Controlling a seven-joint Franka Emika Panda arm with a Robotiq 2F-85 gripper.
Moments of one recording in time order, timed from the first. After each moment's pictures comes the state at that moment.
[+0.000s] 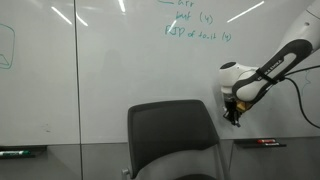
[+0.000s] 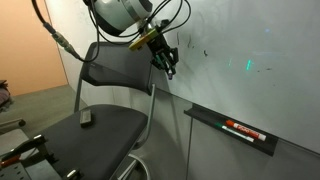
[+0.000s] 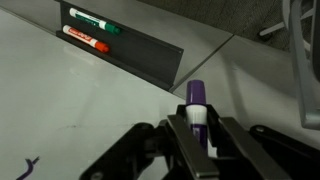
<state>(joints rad) 0.05 0.36 -0.08 -1.96 -0.70 2.39 0.37</state>
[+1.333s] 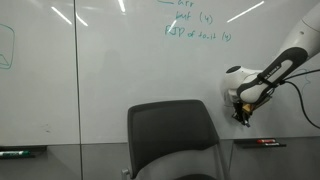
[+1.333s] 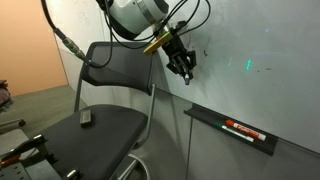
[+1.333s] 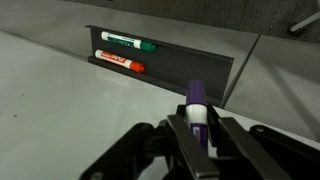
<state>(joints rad) 0.04 0.42 -0.18 -1.89 -0.70 2.37 0.43</state>
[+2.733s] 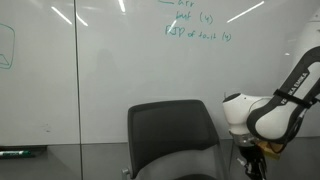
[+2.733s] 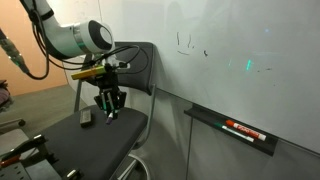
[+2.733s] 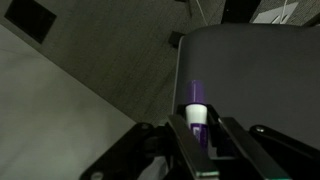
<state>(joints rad) 0.13 0.31 0.04 -2.41 -0.48 2.36 0.24</state>
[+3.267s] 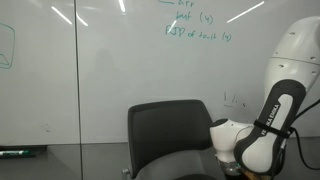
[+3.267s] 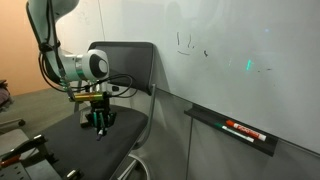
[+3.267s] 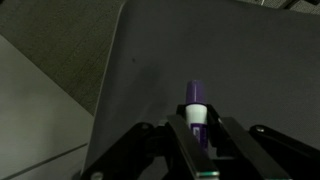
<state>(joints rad) 0.20 0.59 0.07 -2.30 -0.43 2.51 0.19</state>
